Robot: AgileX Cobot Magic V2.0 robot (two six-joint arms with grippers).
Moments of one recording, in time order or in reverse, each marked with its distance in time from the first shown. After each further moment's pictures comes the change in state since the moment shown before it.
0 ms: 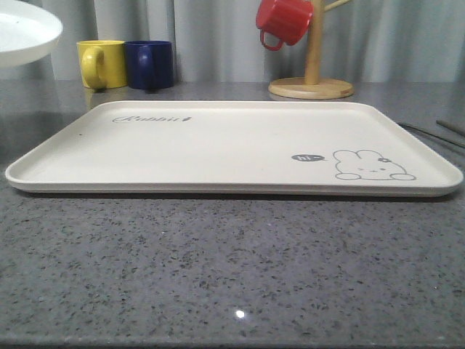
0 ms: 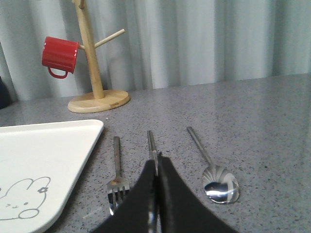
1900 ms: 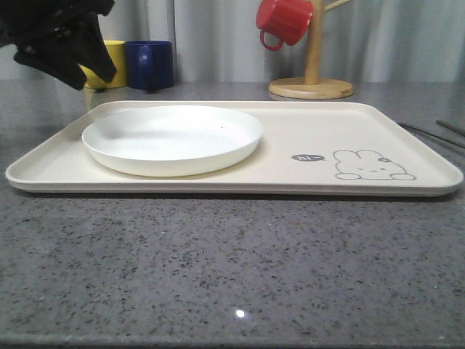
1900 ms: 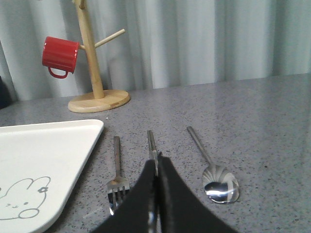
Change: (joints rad) left arm -0.469 0.255 -0.004 -0.118 -0.283 0.094; right arm 0.000 0.000 0.000 0.000 0.000 0.000
